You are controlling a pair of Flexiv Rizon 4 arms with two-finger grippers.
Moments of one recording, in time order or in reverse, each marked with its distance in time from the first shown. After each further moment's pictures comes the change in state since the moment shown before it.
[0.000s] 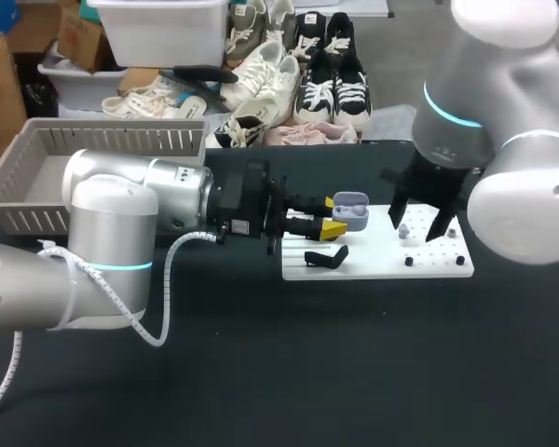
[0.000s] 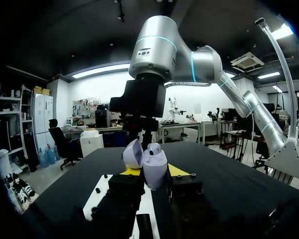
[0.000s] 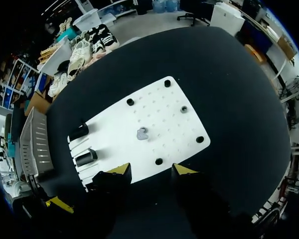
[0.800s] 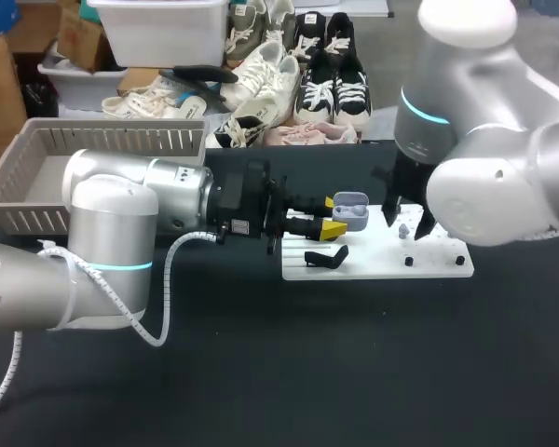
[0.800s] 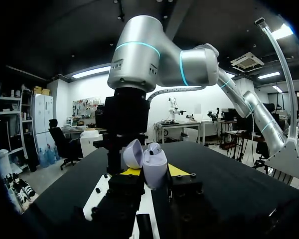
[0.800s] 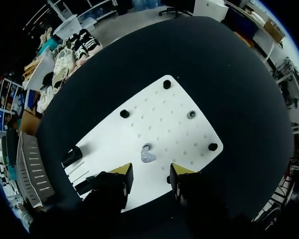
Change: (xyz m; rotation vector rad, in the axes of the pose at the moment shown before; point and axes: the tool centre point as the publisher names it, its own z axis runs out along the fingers) left arm 0.000 0.000 0.000 0.000 0.000 0.000; right arm -0.023 0.012 0.034 0.053 0.017 0.147
